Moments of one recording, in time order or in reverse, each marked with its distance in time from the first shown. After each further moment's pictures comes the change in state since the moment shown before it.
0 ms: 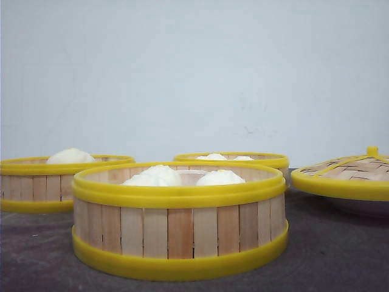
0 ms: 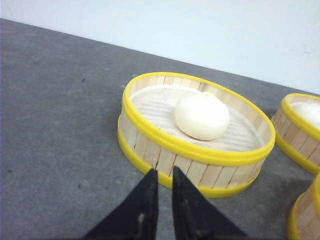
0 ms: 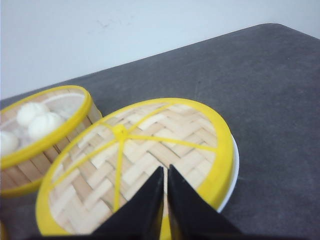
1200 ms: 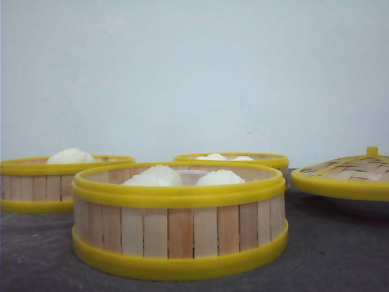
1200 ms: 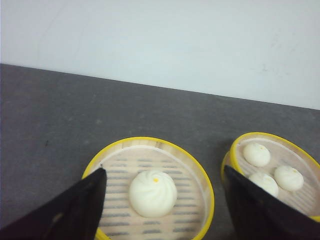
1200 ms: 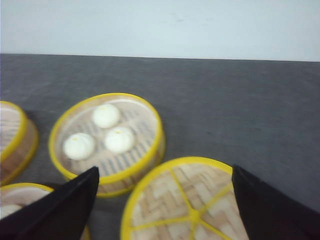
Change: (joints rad) left arm -0.019 0.745 0.855 -0.231 0.109 0.070; right arm 0.167 0.837 0.998 -0.412 -0.089 -0.218
